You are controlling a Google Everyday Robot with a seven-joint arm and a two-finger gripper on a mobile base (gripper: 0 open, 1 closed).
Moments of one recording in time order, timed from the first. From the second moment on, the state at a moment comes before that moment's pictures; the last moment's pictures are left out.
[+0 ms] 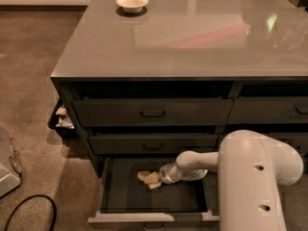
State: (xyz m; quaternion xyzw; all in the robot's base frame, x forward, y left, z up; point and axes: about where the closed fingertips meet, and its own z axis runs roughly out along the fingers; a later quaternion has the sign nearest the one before) arm 0.577 -0.016 0.272 -0.13 0.94 0.30 0.13
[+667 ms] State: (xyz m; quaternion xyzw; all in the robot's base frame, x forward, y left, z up) arm 0.584 -0.016 0.215 -0.10 0.95 0.28 0.08
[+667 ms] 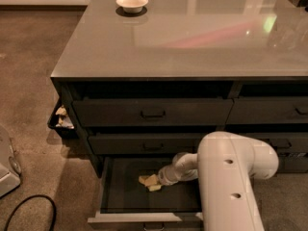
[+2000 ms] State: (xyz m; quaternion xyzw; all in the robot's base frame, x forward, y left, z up) arm 0.584 -0.010 0.142 -0.10 0.95 0.30 0.01
